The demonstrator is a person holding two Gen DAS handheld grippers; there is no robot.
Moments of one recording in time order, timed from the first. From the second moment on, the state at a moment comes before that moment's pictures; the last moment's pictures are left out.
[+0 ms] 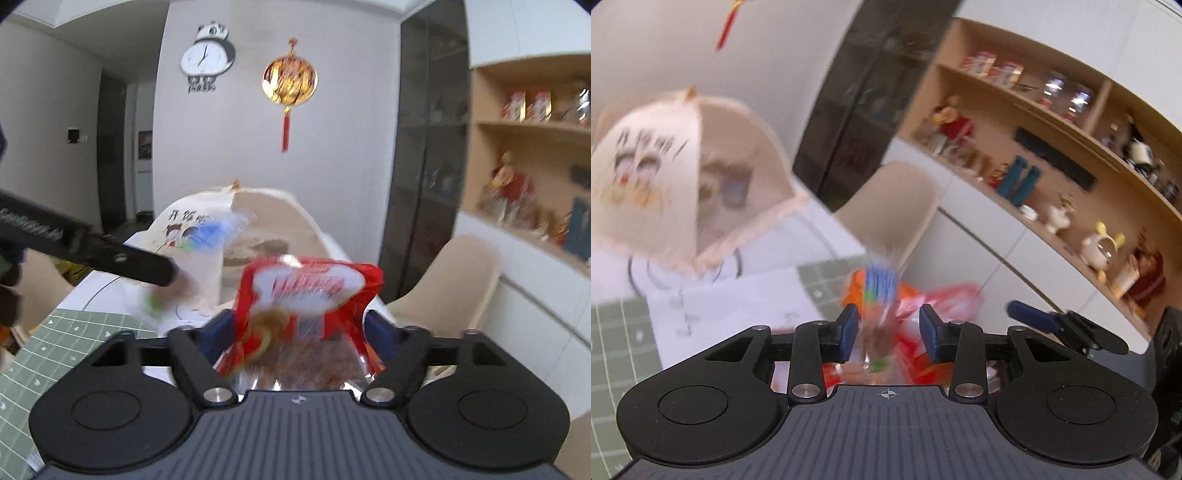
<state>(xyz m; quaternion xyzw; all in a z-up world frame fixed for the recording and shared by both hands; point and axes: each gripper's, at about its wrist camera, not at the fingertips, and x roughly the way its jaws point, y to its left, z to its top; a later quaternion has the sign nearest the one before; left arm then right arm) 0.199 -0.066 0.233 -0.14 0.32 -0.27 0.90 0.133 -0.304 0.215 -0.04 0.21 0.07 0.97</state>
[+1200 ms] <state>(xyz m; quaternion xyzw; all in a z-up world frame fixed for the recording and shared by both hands) 0.077 0.017 0.058 -0.07 0.48 -0.07 0.87 0.030 -0.198 0.029 -0.07 0.42 0.18 0.89</state>
